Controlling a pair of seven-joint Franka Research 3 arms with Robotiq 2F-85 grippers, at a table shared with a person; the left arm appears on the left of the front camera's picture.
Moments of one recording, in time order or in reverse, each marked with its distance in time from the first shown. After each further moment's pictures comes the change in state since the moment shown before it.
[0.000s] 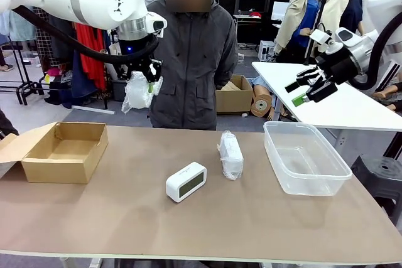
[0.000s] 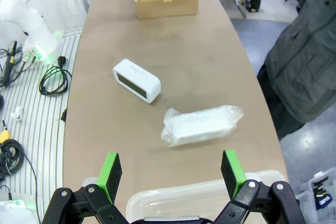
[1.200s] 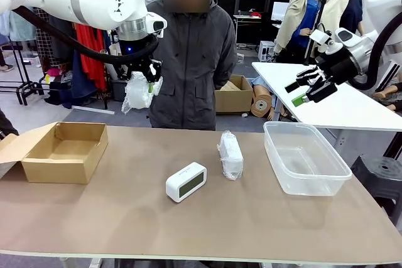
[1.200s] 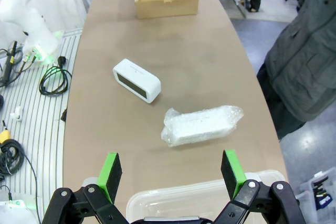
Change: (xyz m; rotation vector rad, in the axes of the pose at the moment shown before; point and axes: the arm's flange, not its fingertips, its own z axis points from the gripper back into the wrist) left arm 0.000 0.000 0.000 0.000 0.000 0.000; right arm 0.000 0.000 0.000 0.000 0.000 0.000
